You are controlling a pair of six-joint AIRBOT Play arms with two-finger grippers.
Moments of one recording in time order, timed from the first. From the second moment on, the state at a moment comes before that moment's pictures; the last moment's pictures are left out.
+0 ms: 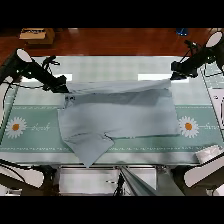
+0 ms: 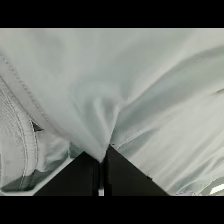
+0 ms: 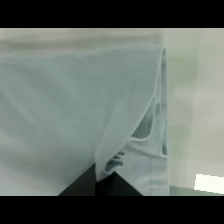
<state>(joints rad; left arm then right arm) 0.07 -1.73 1.50 1.10 -1.42 -1.40 -0.15 -1.85 1.86 -1.27 1.53 1.55</state>
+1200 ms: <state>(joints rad) 0.39 -1.07 0.66 1.09 -1.54 -1.29 -0.59 -1.24 1.13 -1.18 1.38 1.32</state>
